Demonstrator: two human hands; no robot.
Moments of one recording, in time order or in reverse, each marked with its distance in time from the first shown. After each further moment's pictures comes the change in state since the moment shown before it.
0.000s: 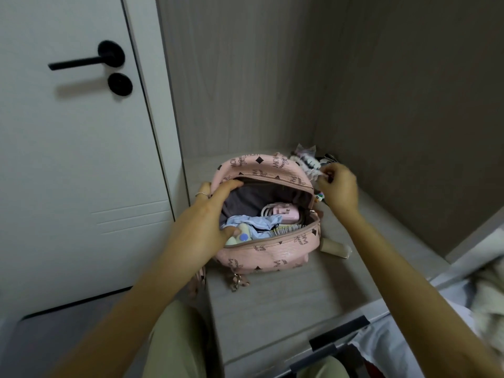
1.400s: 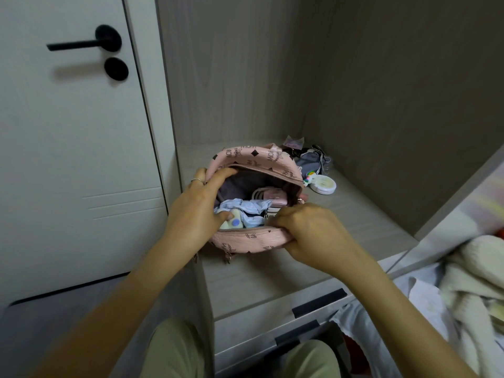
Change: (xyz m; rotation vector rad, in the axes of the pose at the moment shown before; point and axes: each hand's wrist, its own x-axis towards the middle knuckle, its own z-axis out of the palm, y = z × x) left_hand -0.026 0.009 0.007 0.070 0.128 0.053; right_hand -0.145 -0.084 -0.088 -0.550 -0.601 -0.691
